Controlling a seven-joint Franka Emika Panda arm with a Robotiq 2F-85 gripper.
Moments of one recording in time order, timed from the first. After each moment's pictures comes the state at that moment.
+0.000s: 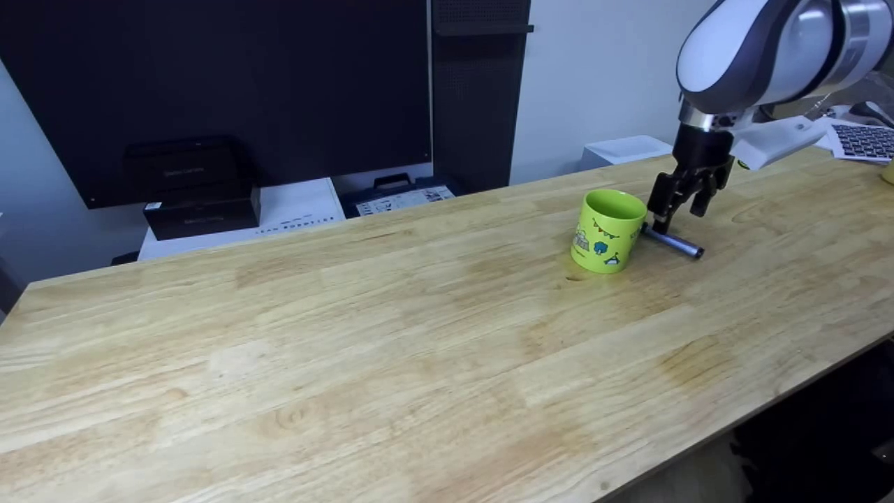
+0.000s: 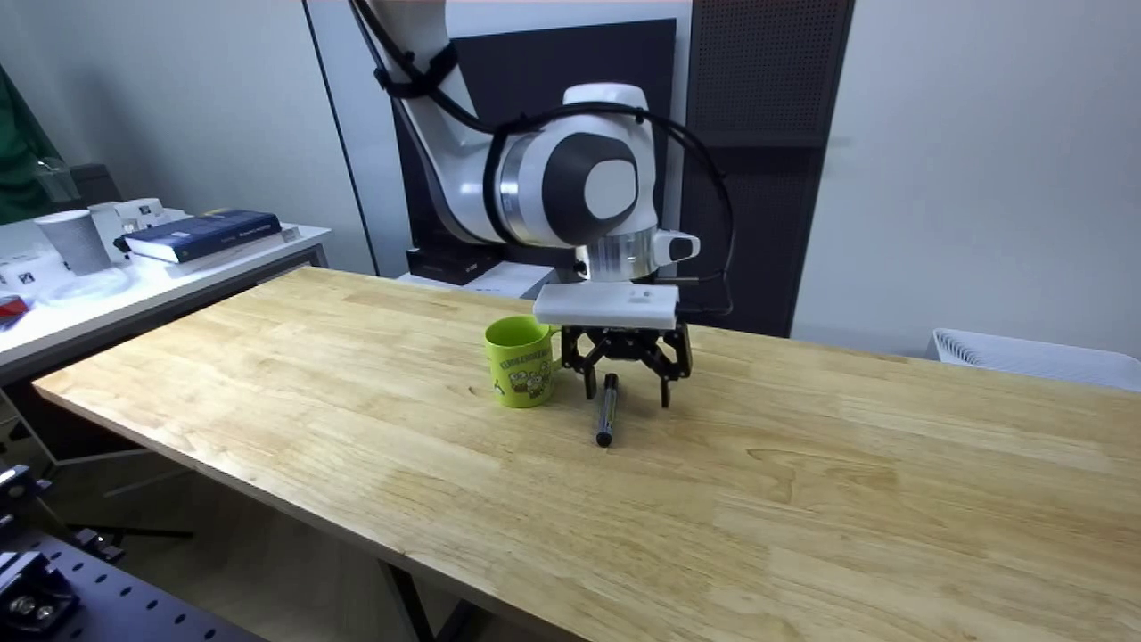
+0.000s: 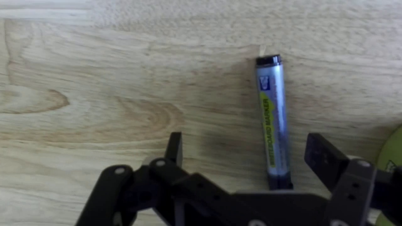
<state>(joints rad) -0.25 0.73 -0.12 -2.03 -0.04 2.75 -0.32</state>
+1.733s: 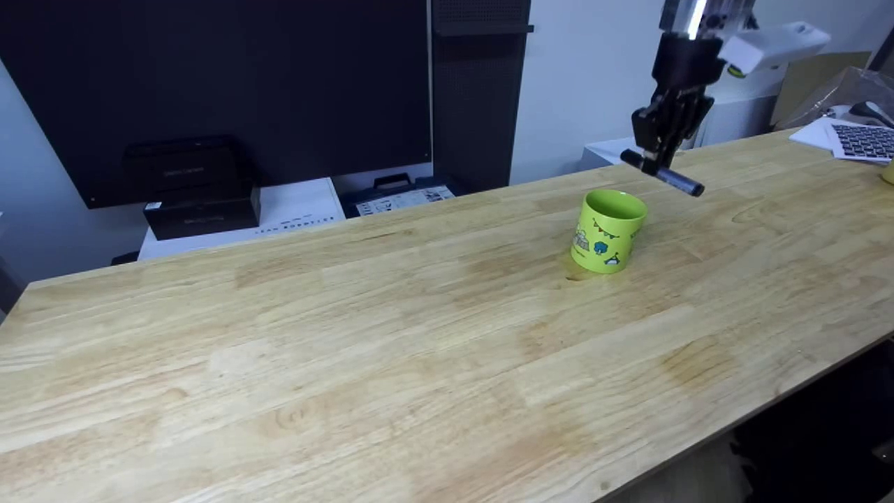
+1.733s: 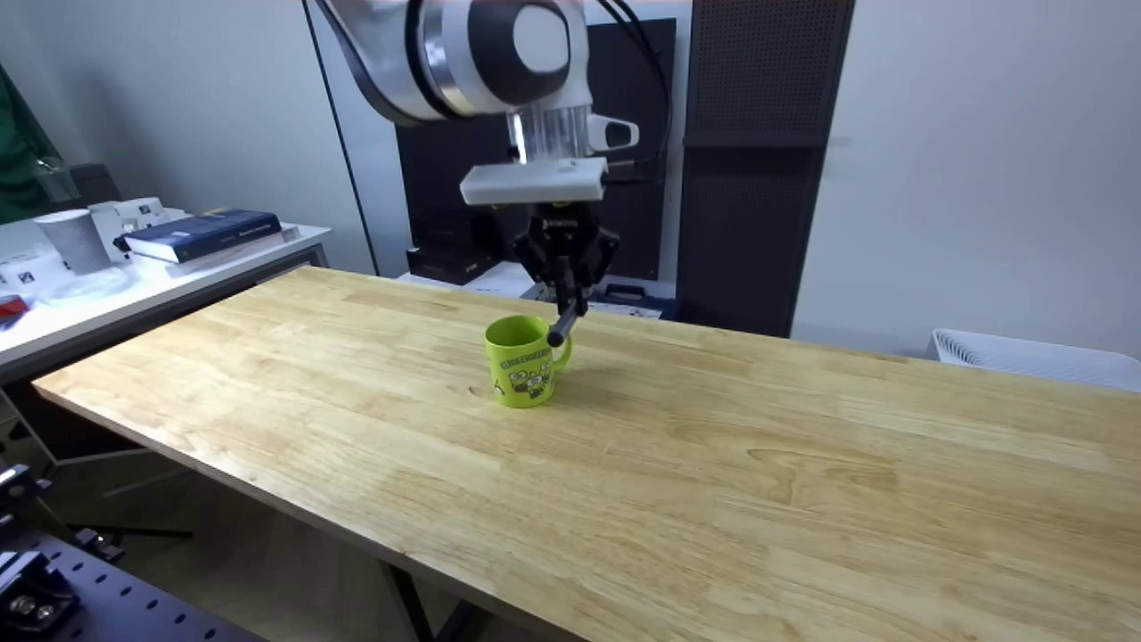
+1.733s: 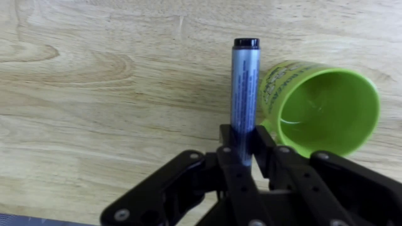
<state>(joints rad) -0.16 0.45 -0.09 -2.13 -0.06 2.59 -0.22</state>
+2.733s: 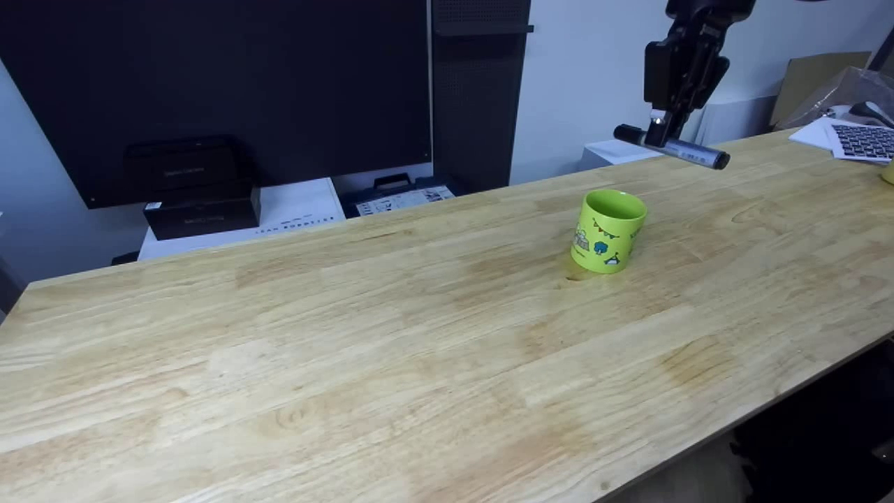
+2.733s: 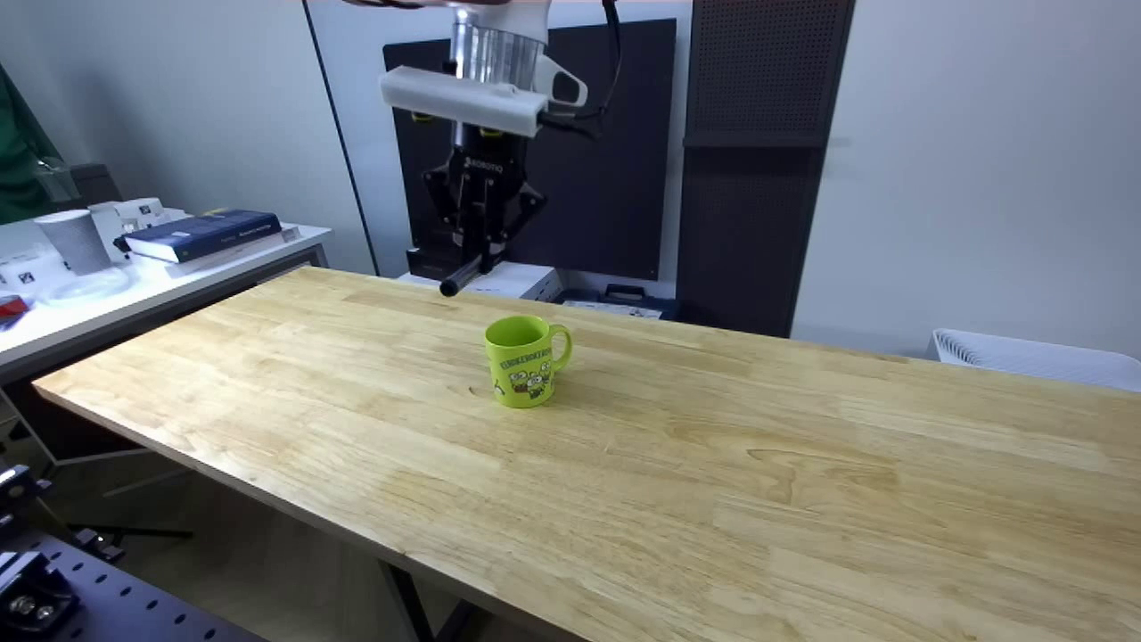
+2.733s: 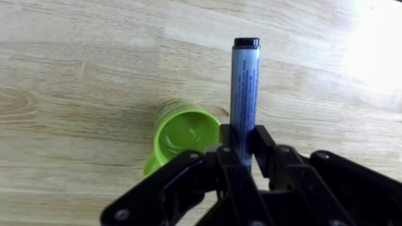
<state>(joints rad) -0.16 0.25 -0.03 -2.19 0.24 2.26 -0.46</state>
